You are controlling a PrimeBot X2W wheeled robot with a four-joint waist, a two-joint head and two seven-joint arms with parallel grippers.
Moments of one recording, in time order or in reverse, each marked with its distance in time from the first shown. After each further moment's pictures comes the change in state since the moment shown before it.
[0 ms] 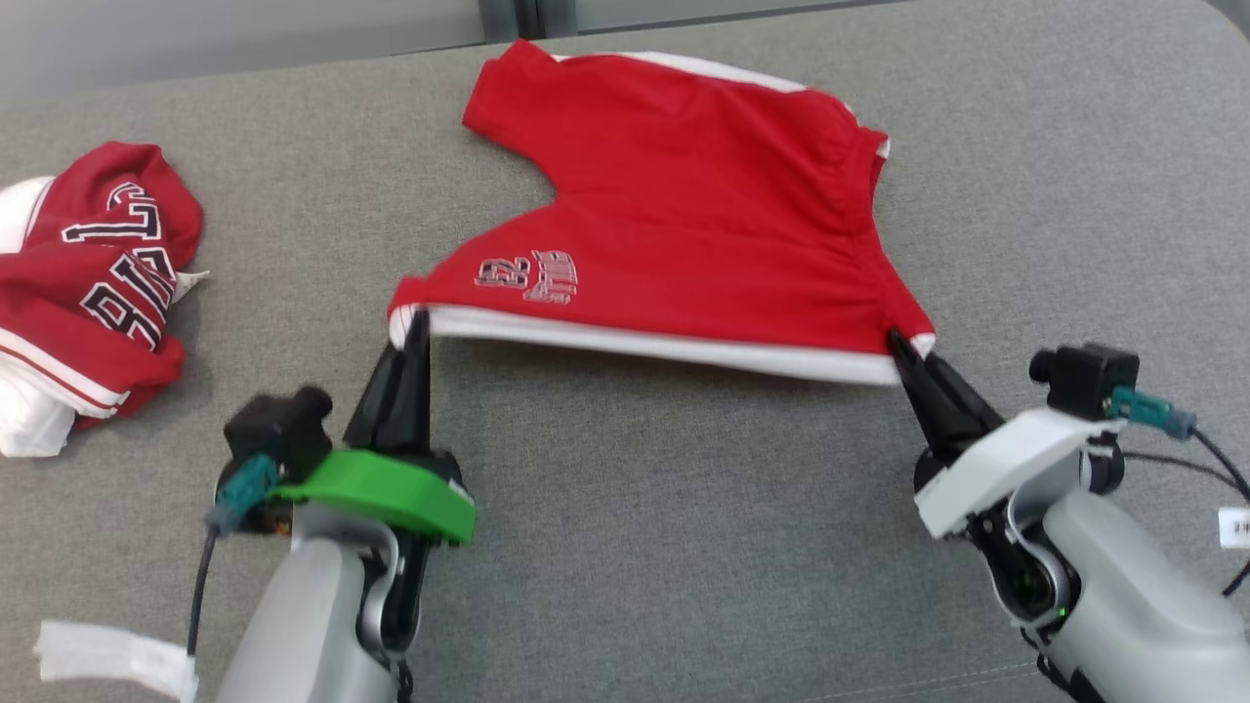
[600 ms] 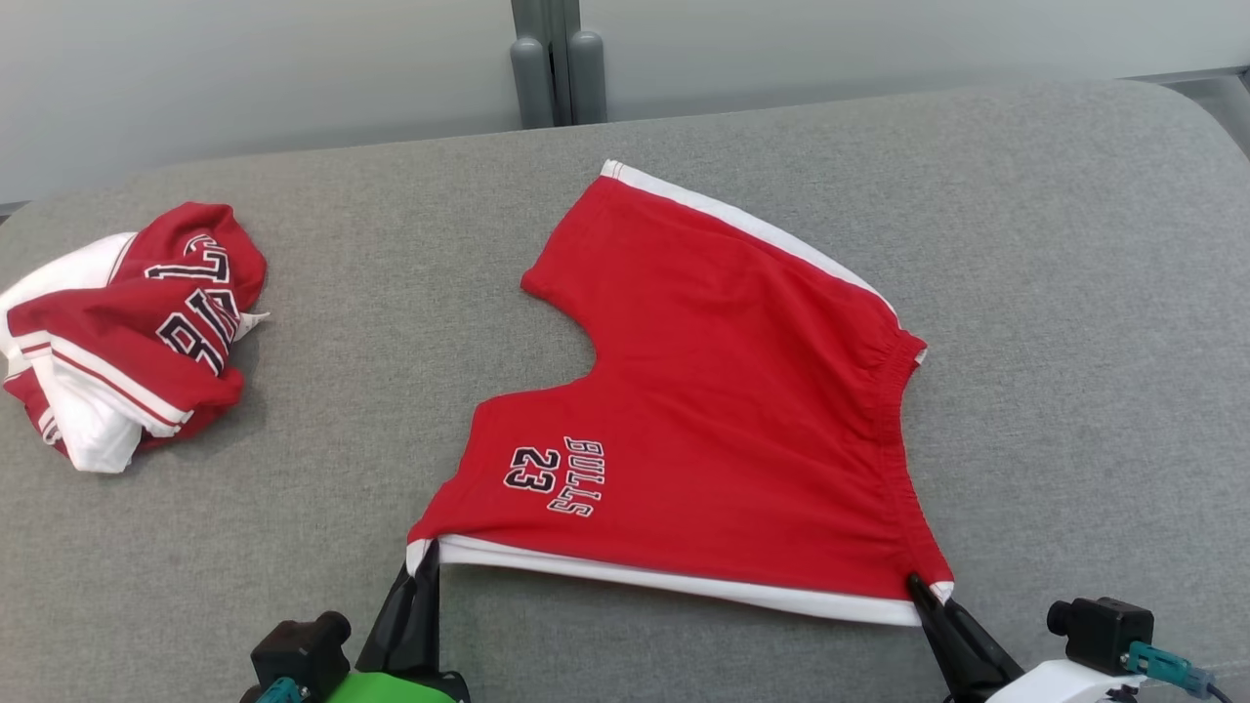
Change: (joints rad) left arm 0.427 -0.030 0.053 -0.136 0.060 0.007 0.000; right arm 0.524 0.055 -0.168 -0.207 -0.114 0.001 0.016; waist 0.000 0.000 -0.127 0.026
